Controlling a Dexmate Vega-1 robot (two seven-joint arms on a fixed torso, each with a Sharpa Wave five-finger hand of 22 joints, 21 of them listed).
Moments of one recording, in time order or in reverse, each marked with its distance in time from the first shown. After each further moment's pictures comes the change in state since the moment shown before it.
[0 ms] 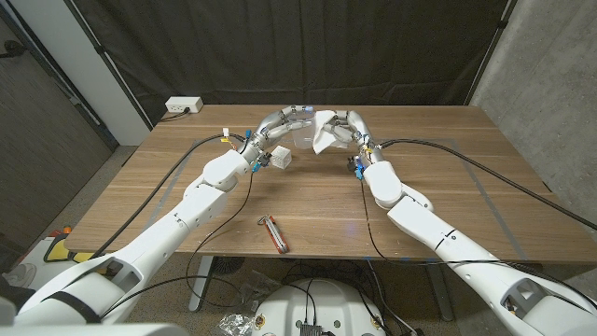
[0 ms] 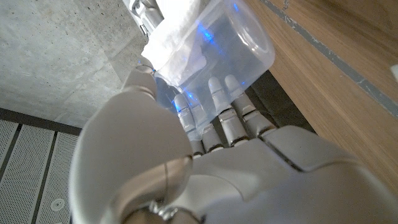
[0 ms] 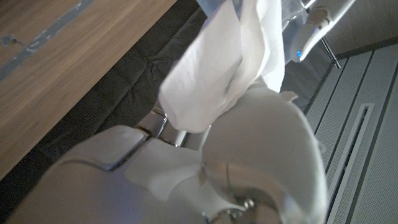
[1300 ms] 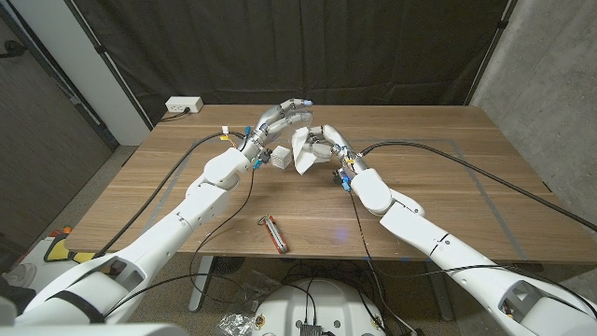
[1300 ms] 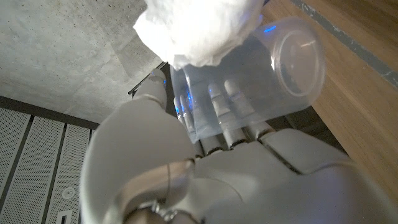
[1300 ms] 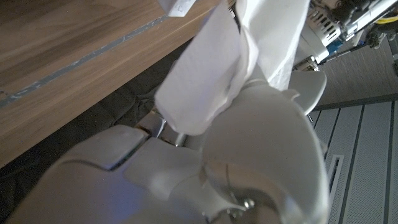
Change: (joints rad) left arm -0.003 -0.016 -0.006 0.003 -0.015 -0.032 -0.010; left_hand -0.012 0.013 0.006 -0.005 -0.001 -0.002 -0.002 0.000 0.000 0.004 -0.003 0.000 0.000 -0.003 -0.001 -0.001 0.005 -0.007 0.000 0.015 -0.005; right arm 0.009 -0.001 -0.089 -0.030 -0.176 -0.119 0.059; right_hand 0.007 -0.006 0.000 0.000 -0.001 0.022 -0.003 -0.017 0.002 0.007 0.007 -0.018 0.011 0.005 0.000 -0.026 0.009 0.000 0.000 0.011 -0.005
